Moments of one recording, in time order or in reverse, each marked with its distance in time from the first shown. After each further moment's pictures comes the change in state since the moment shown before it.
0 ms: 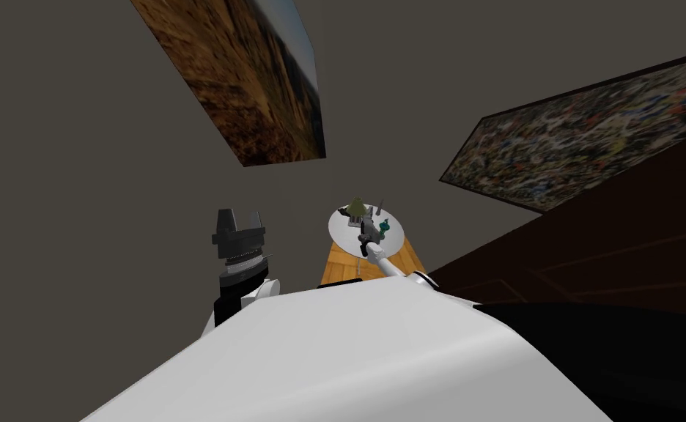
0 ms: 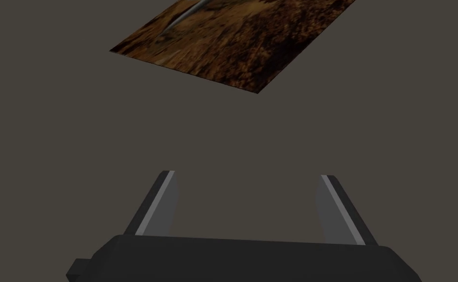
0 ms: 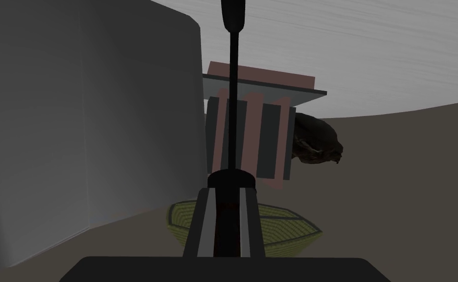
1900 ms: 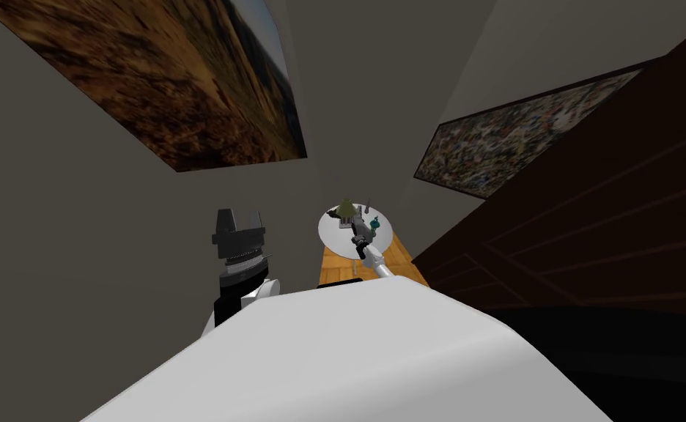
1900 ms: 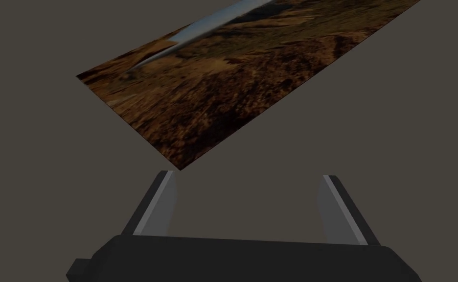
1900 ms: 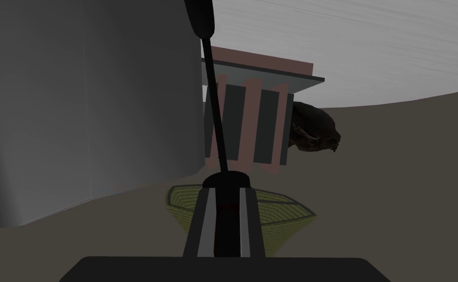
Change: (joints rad) left arm 0.000 0.000 0.000 0.000 0.000 0.000 0.000; right arm 0.123 0.075 -0.021 -0.202 -0.204 -0.114 0.424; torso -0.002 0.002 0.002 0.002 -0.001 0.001
